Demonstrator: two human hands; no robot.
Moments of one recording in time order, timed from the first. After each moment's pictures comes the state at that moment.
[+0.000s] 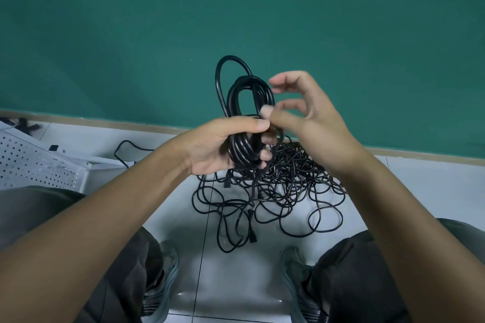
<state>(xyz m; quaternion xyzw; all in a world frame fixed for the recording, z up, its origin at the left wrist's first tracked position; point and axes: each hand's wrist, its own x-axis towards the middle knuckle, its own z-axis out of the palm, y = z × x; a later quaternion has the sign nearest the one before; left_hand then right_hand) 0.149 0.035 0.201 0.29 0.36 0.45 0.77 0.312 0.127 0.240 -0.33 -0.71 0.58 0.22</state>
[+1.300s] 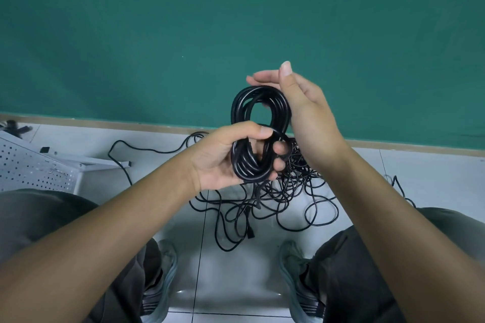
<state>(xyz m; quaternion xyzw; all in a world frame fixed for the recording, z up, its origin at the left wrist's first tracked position) 0.175 0.029 0.197 0.22 0.28 0.47 0.81 0.303 0.114 0.248 -0.38 -0.67 0.58 0.26</state>
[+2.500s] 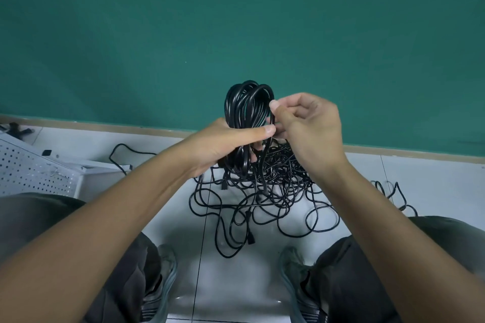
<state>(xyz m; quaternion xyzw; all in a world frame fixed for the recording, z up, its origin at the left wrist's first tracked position) 0.160 0.037 0.211 0.34 0.63 0.41 0.57 0.302 0.122 0.218 -0.45 -0.65 0.52 0.31</state>
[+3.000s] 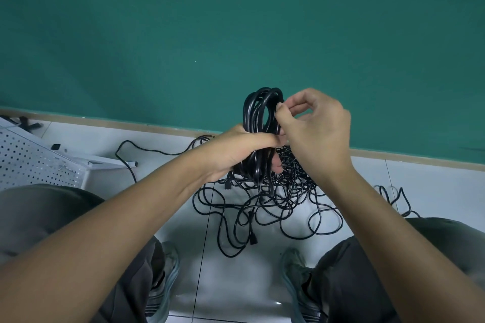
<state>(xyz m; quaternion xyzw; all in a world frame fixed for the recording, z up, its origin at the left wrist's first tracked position) 0.173 0.034 0.209 0.33 0.60 0.41 0.60 0.296 0.113 0.227 -0.47 -0.76 0.32 0.31</state>
